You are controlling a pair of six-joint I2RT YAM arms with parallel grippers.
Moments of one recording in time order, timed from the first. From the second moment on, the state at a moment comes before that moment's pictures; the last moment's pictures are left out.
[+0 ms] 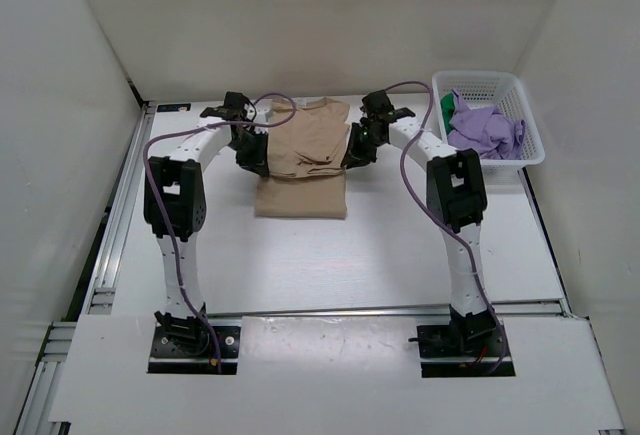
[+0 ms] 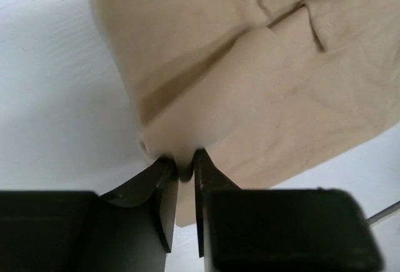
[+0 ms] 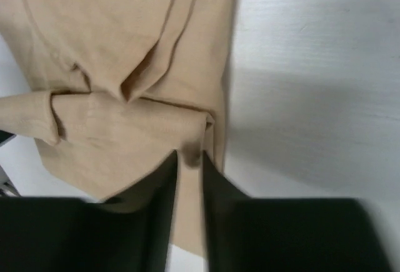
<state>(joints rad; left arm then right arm) -0.19 2.12 1.75 -0.84 0.35 -0.01 0.40 2.28 1.91 -0.69 -0.34 0.54</state>
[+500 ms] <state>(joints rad) -0.18 2.09 1.83 -0.83 0.16 -0.01 0.37 2.13 1.79 -0.64 -0.30 0.56</state>
